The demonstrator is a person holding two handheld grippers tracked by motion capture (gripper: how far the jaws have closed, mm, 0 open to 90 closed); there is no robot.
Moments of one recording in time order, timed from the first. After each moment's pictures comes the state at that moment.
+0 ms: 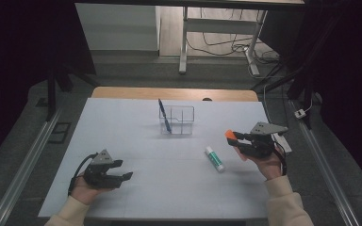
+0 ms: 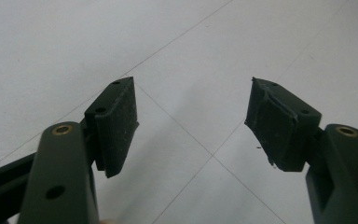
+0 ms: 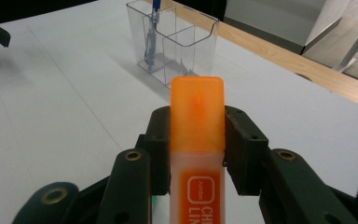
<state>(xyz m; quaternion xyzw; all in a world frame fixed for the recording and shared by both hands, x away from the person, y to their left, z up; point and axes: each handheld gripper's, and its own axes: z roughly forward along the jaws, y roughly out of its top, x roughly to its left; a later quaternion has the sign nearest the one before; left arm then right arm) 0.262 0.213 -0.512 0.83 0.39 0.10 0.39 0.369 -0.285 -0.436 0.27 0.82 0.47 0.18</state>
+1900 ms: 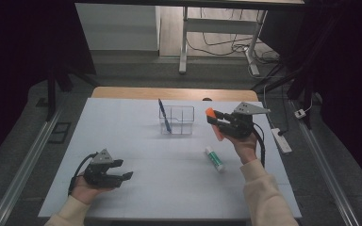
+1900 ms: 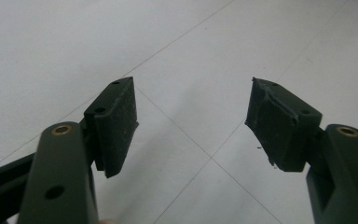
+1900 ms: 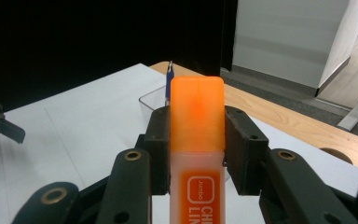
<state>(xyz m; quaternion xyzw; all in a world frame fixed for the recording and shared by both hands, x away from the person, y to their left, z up) 0.263 0.213 -0.512 0.83 0.39 0.09 0.39 0.407 -0.221 -0.411 0.27 0.76 0.56 0.16</state>
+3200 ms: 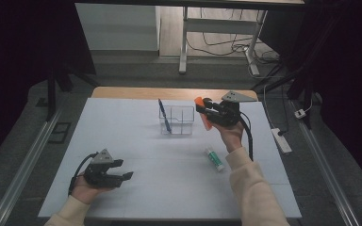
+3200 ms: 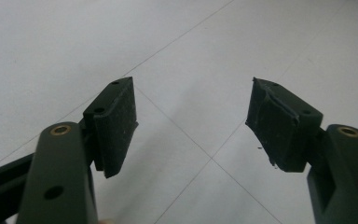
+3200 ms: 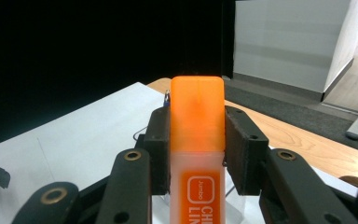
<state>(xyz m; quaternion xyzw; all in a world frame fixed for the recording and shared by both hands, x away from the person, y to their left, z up) 0.264 0.213 -0.512 0.83 0.39 0.09 0.39 0.438 -0.184 -0.405 0.29 0.75 0.58 0.15</state>
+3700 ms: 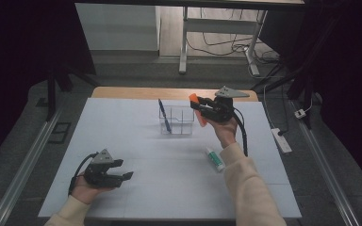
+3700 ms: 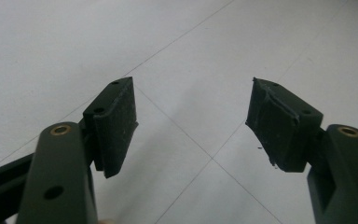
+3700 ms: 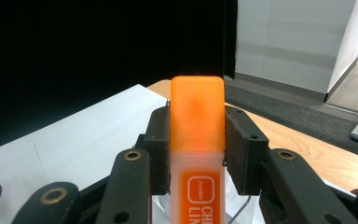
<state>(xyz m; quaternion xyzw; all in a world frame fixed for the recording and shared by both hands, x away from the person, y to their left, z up) 0.263 0.213 -0.512 0.83 0.39 0.09 0.39 0.450 -0.166 -0.404 0.28 0.75 0.58 0.15</state>
